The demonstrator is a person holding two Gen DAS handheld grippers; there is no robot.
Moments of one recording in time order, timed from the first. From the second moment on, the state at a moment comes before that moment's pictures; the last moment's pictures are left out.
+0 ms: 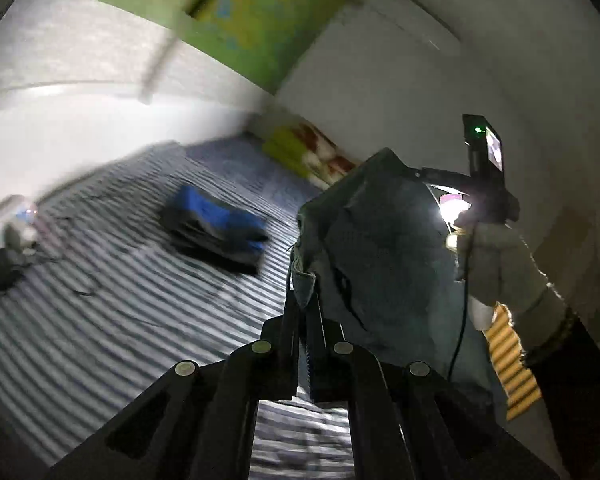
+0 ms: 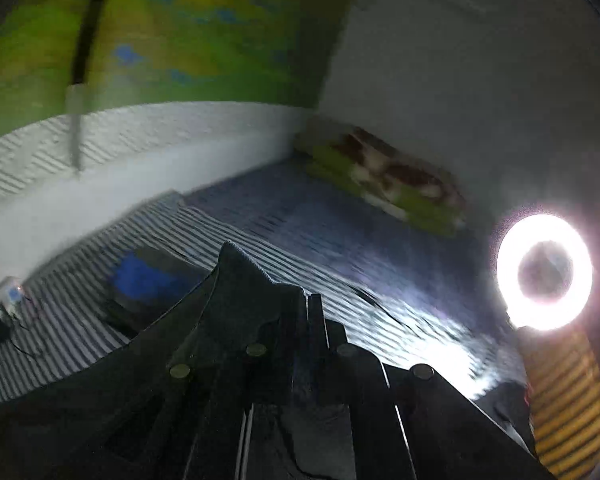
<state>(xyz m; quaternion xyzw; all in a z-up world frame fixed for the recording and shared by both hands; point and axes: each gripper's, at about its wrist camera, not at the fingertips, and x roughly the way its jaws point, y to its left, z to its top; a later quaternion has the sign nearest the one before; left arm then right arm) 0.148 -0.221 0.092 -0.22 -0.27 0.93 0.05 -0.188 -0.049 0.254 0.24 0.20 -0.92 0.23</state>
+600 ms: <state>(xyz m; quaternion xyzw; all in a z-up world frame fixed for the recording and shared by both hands) 0.203 -0.367 0.024 -0.28 -0.26 0.90 -0.18 -0.139 -0.301 0.111 0.29 0.31 -0.82 0.37</state>
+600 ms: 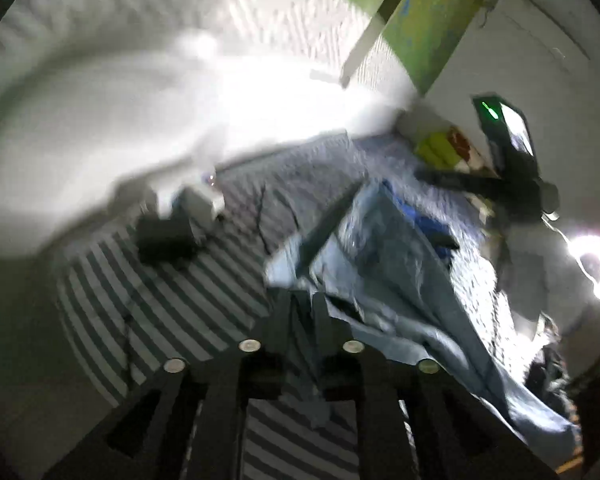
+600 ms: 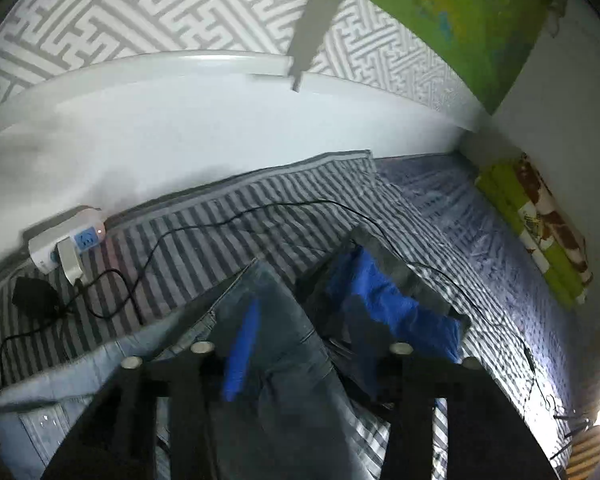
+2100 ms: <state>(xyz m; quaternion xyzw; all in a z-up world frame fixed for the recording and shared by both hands) 0.040 -0.043 -0.085 -0.56 -0.17 0.80 0.16 -0.090 0.193 -0.024 0.43 0.36 -0.81 0.18</state>
